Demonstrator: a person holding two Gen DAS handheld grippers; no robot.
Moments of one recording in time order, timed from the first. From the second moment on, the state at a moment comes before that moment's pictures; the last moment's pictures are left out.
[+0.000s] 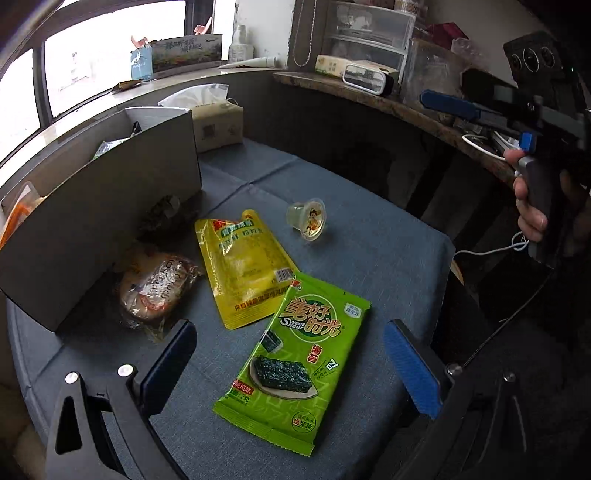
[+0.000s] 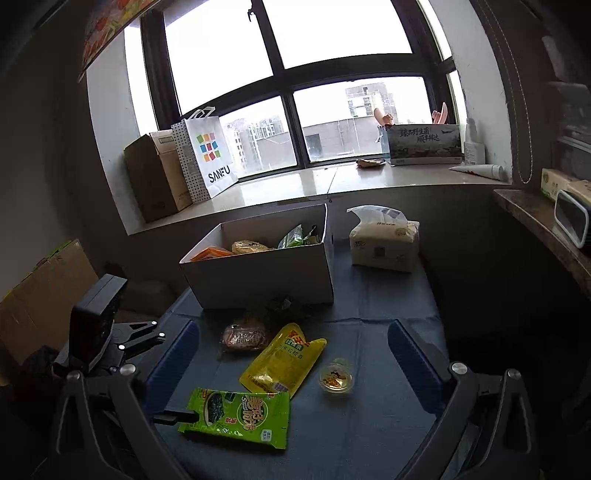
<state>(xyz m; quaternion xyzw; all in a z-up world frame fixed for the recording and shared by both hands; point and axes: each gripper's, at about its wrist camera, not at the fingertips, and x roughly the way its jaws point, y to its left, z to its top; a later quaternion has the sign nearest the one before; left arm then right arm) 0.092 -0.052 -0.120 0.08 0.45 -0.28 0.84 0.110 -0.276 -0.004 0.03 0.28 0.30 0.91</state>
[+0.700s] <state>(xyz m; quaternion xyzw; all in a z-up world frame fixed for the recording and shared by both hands) 0.070 -0.041 -0.132 0.04 0.43 -0.27 0.86 0.119 -0.284 -0.046 0.02 0.34 0.27 0.90</state>
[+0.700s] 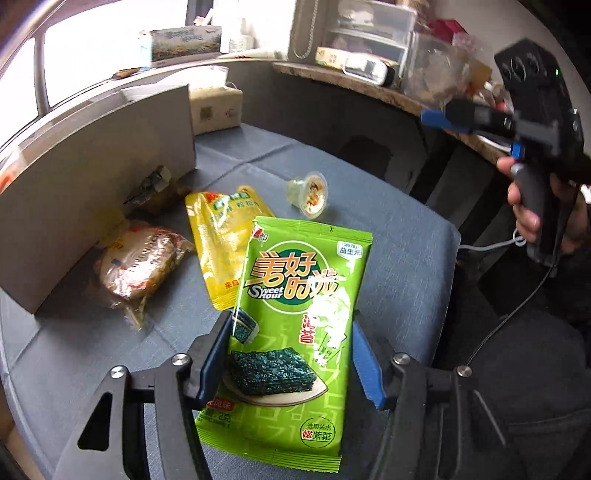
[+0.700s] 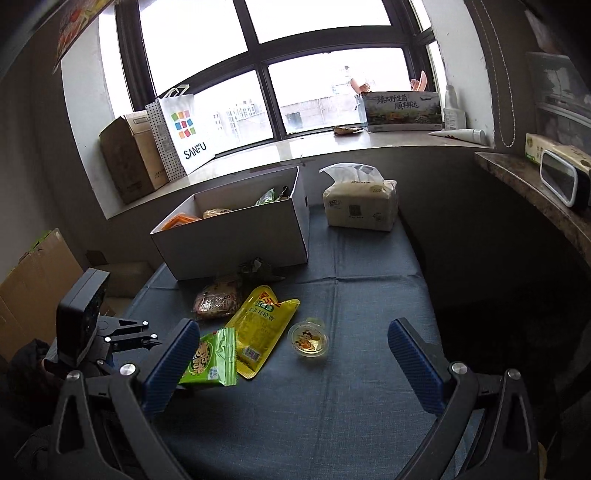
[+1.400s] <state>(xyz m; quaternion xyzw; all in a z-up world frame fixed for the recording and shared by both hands) 0.034 0.049 -0.078 -0.12 0.31 -0.14 0.93 0.196 -0.224 -0.150 -0.06 0.45 0.21 0.87</state>
